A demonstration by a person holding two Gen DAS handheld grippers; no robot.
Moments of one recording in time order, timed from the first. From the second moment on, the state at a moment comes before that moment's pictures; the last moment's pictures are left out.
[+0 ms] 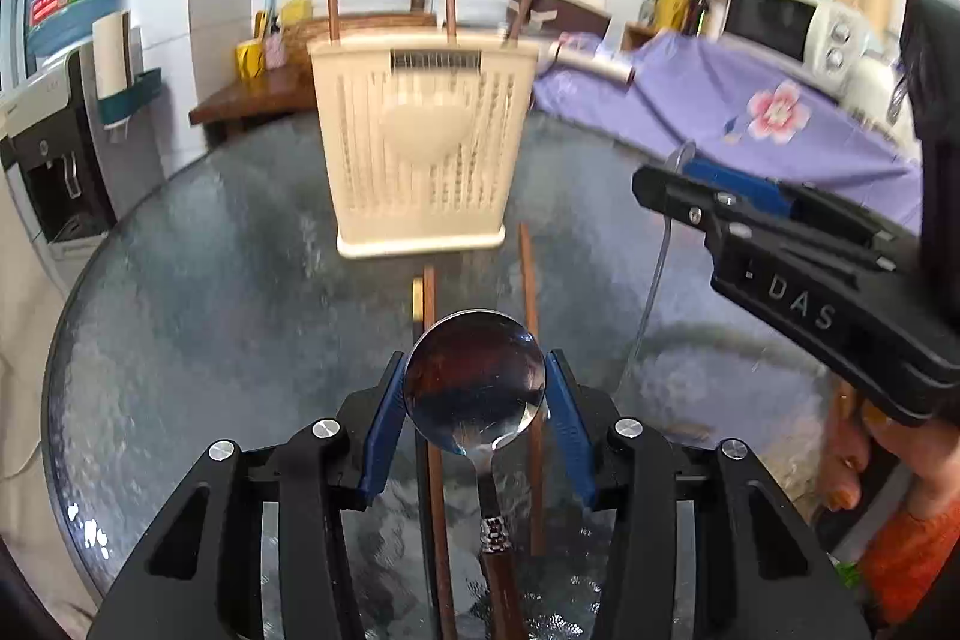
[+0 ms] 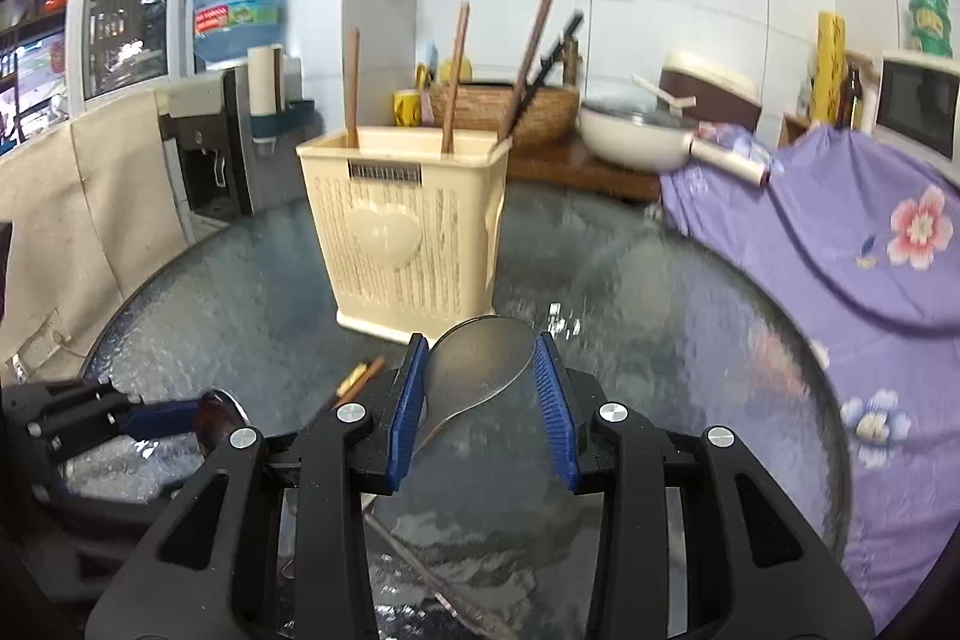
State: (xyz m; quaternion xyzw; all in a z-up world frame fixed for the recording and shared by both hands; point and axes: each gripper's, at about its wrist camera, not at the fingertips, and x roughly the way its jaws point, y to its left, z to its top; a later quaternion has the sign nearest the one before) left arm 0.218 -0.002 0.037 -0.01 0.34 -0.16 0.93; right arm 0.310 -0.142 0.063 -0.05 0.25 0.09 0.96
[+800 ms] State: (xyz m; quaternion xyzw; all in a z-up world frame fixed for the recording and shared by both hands) left arm 0.298 0.044 0.182 -0.08 0.19 -0.17 0.96; right arm 0.377 -0.105 0.181 -0.16 0.15 0.07 0.97
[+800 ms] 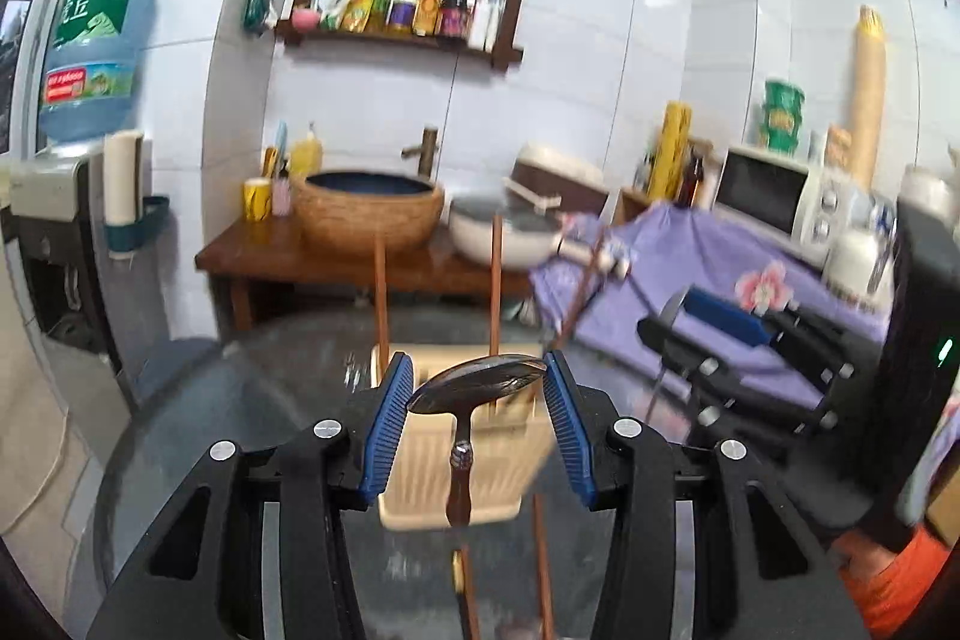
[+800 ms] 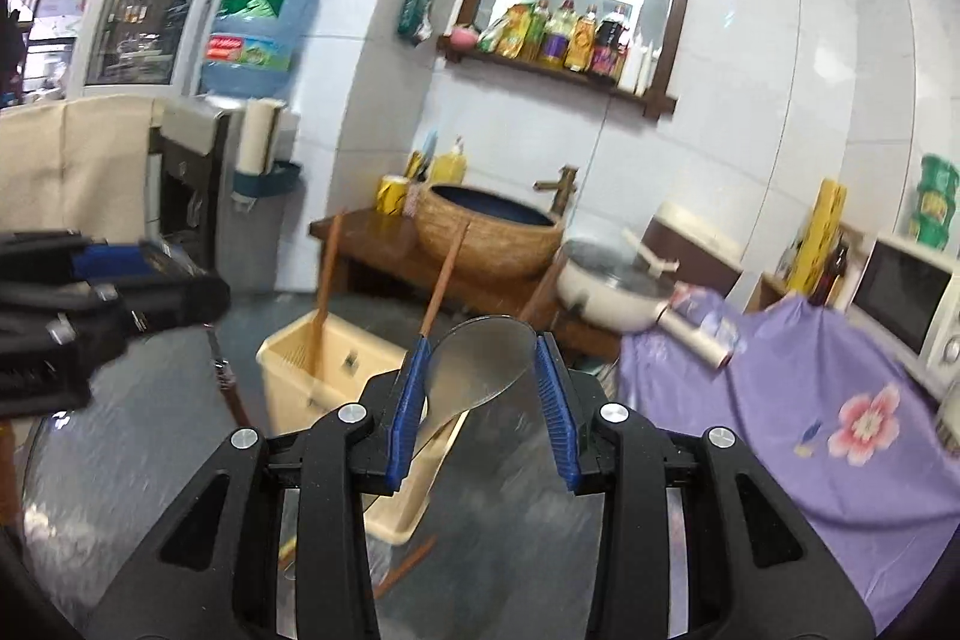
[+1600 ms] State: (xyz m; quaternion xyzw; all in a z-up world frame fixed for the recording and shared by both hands) left arm 0.382 0.055 0.157 -0.09 0.22 -0.13 0.96; right arm 0.450 -0.064 0.118 -0.25 0.15 0.01 0.96
